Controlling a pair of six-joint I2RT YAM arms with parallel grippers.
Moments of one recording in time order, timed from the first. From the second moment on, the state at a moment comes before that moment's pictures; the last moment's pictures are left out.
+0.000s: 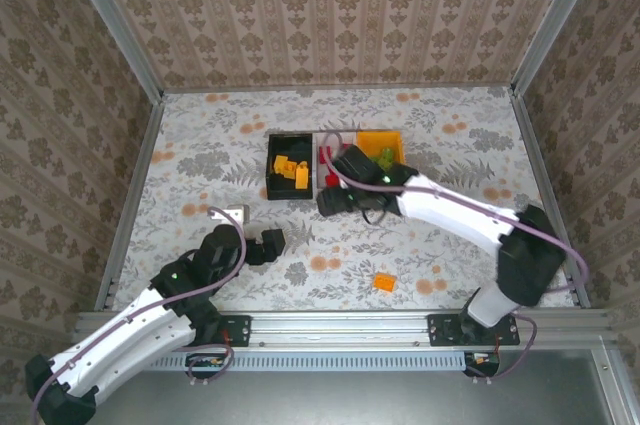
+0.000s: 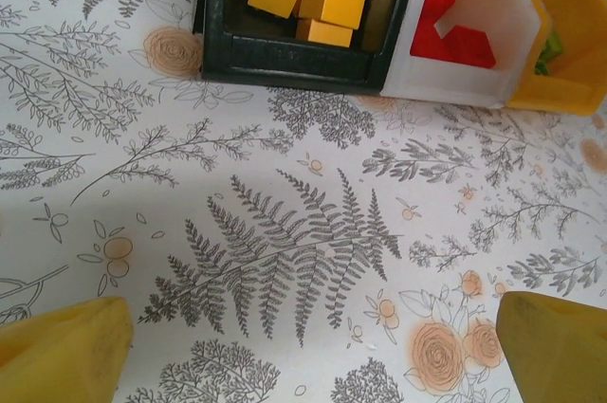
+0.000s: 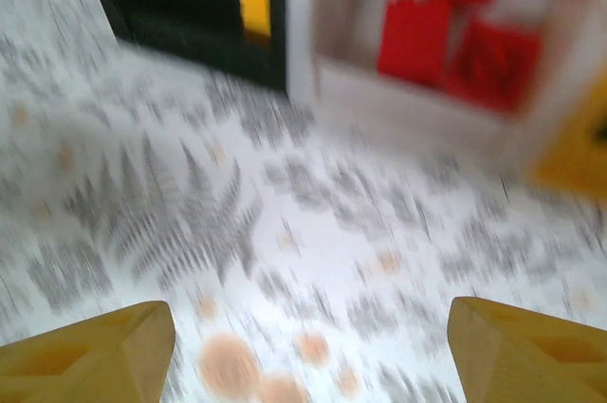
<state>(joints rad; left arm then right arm) -0.84 0.50 0.37 -0.50 -0.23 -0.68 0.80 1.52 1.16 -0.65 0.05 0.51</state>
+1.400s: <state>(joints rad) -0.78 0.57 0.31 -0.41 -0.19 -0.70 0.99 1.36 0.74 -0.74 0.07 0.70</state>
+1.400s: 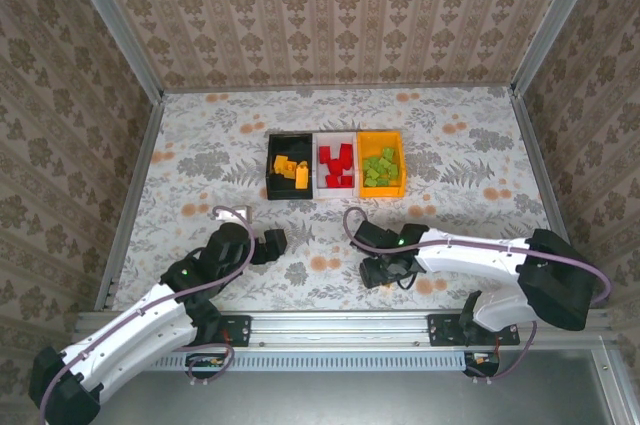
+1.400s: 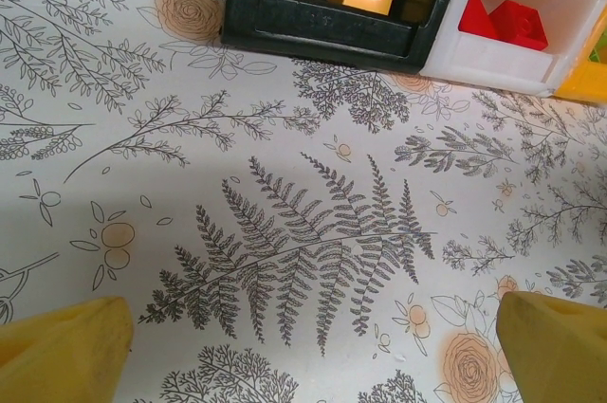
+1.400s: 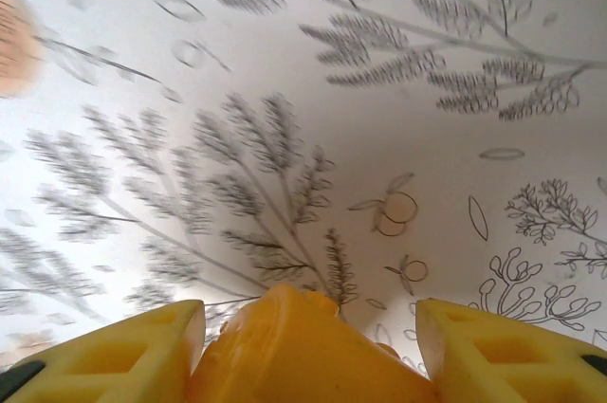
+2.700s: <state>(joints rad) -0.77 0.50 0.33 -0.52 -0.22 -0.71 0.75 2.03 1.78 -0.54 0.08 0.47</state>
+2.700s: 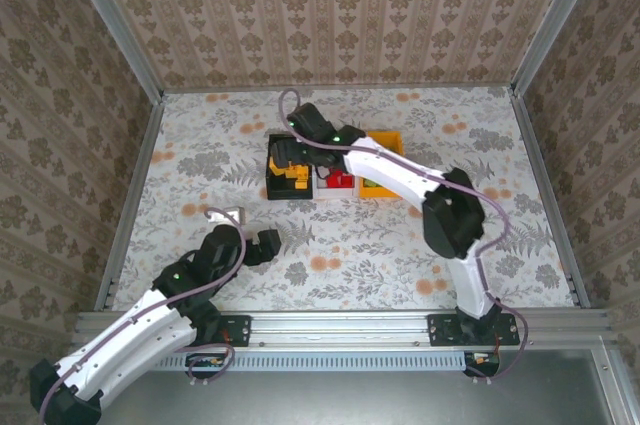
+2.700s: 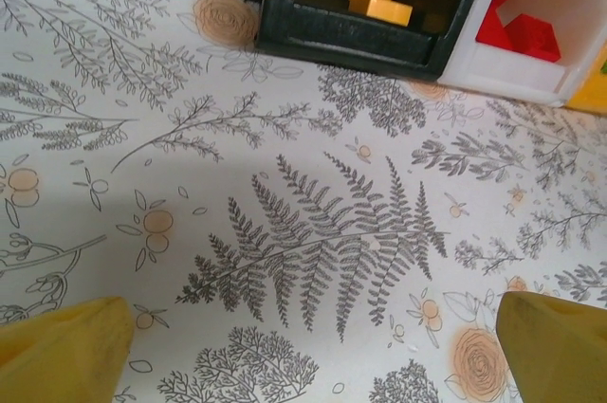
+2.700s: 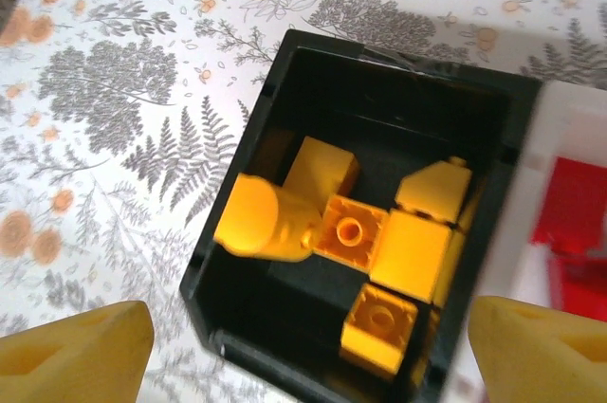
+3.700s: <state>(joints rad) -0.17 1.33 0.63 0.06 -0.48 -0.19 0.65 1.08 0.83 -0.29 0.49 0.59</state>
